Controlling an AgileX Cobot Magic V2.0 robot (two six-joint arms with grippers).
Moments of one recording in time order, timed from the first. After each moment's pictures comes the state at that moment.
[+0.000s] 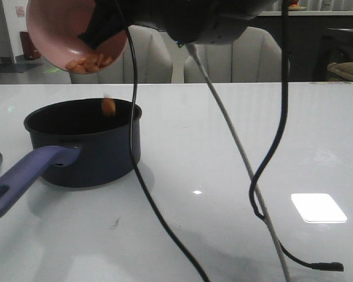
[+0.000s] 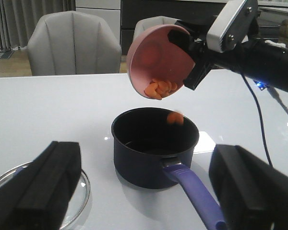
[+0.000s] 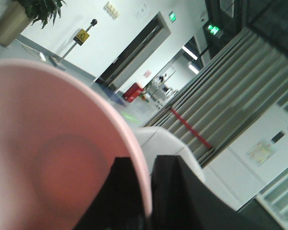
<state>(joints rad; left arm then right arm) -0.28 0.00 -0.37 -0.07 0.54 -0.03 0.74 2.03 -1.40 0.17 -0.79 -0.90</state>
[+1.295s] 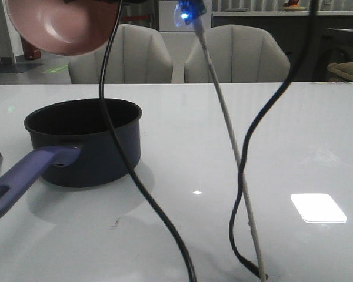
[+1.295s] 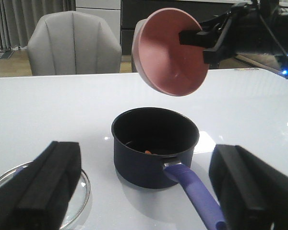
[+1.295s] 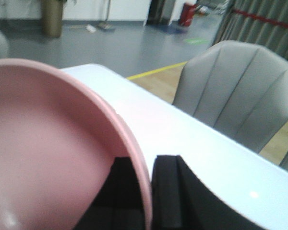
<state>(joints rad) -0.28 0.00 -0.37 -0.07 0.54 -0.03 0.75 1.82 -1.41 0.57 -0.25 -0.74</state>
